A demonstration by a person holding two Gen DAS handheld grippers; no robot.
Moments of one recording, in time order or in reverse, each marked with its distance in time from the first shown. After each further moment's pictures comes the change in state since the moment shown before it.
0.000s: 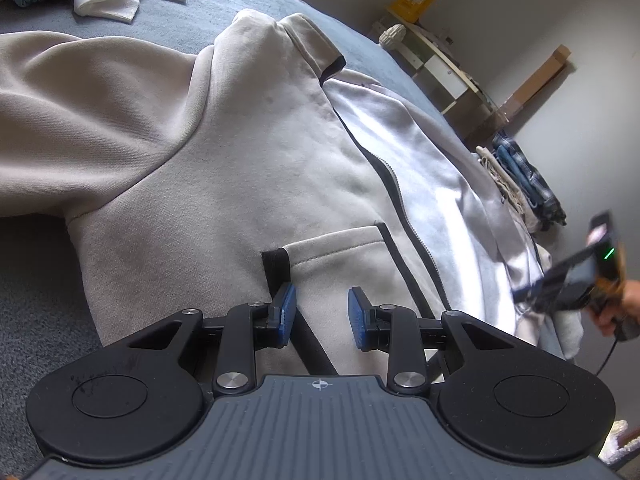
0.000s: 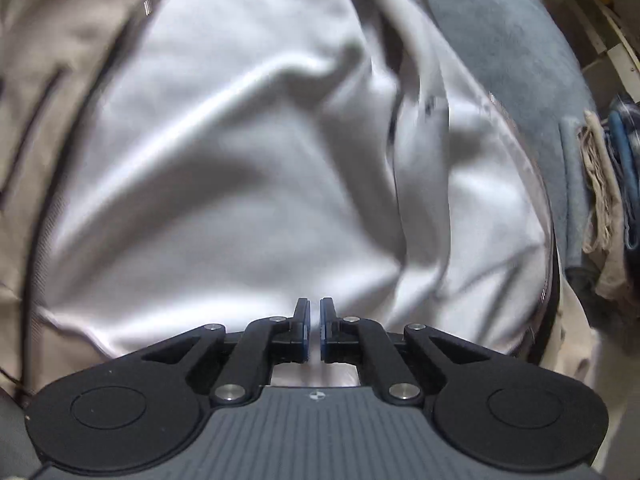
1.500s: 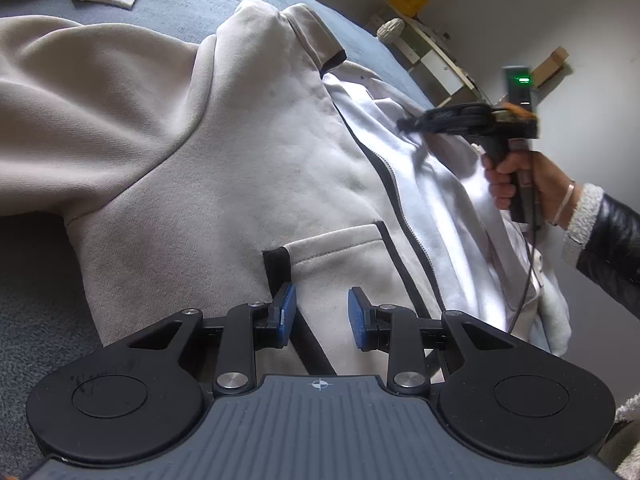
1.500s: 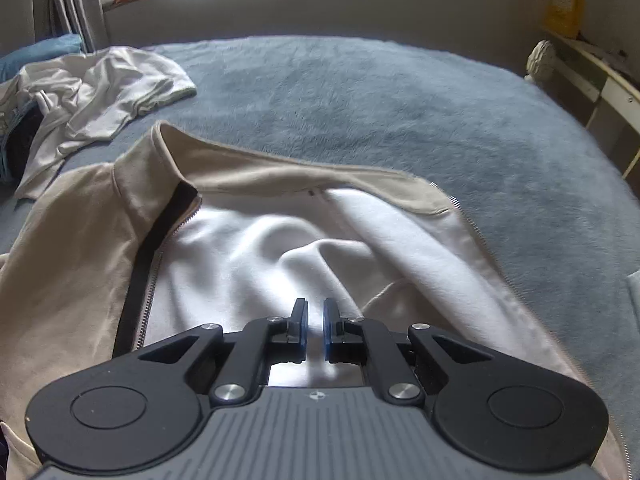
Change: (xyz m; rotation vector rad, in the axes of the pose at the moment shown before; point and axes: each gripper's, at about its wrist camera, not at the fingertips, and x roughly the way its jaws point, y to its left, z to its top) left arm 0.002 0.007 0.006 -0.032 0.033 -0.031; right arm -0.011 -0.017 0.231 0.281 -0.478 0.228
